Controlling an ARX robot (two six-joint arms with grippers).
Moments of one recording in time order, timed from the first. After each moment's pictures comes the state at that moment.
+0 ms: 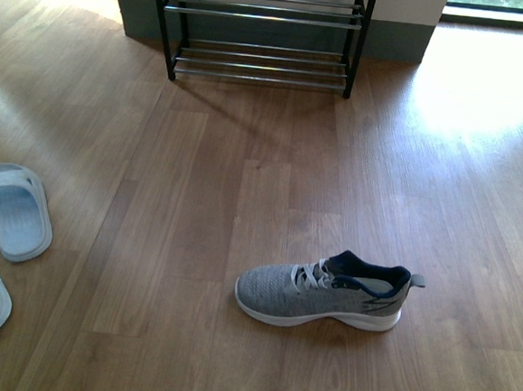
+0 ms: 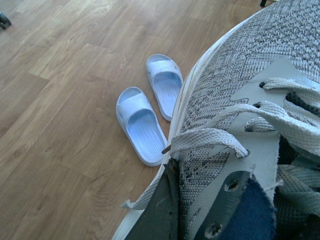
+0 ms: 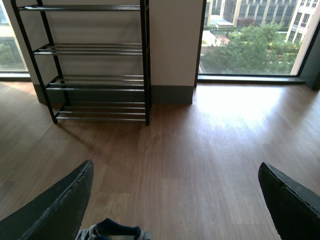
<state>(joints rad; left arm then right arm) -0.04 0.83 0.08 0.24 -0.37 -0.16 0.00 0.00 0.02 0.00 0.00 -0.01</state>
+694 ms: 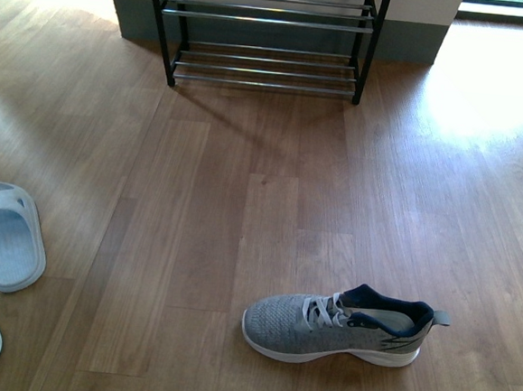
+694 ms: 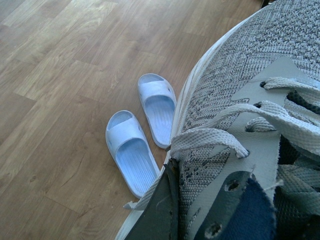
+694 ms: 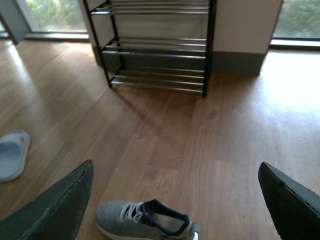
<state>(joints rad) -0.04 0.83 0.09 0.24 -0.37 -0.16 -0.15 0.38 0.09 0.09 -0.47 -0.10</state>
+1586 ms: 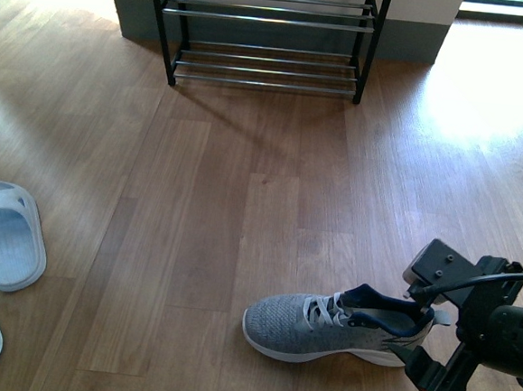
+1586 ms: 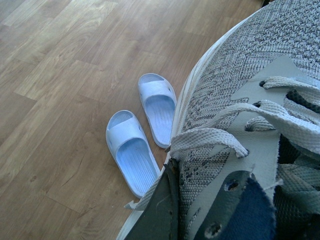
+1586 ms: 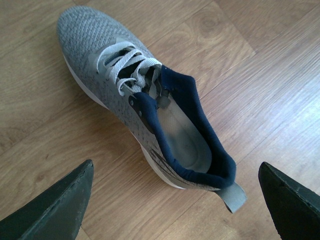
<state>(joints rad) -0.04 0.83 0.09 0.24 -0.37 -0.16 0.09 2.40 0.62 0.82 -0.31 -0.76</state>
